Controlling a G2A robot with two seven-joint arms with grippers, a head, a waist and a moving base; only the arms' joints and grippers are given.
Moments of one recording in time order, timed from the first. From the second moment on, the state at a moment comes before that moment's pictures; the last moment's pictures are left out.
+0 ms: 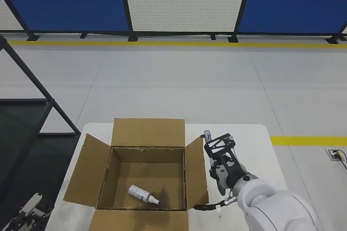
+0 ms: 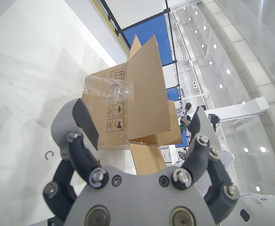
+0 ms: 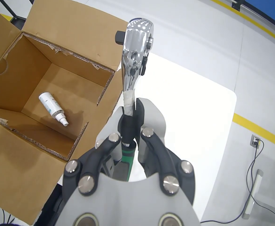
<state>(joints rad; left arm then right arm) 1.81 -1.07 -2.15 -1.79 -0.39 -0.38 -0.69 -1.05 -1.54 1.28 -2.20 -1.49 -0.10 1.30</state>
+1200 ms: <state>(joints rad) 1.81 -1.07 -2.15 -1.79 -0.39 -0.38 -0.69 -0.54 -1.64 0.77 -1.51 -1.28 -0.28 1.18</state>
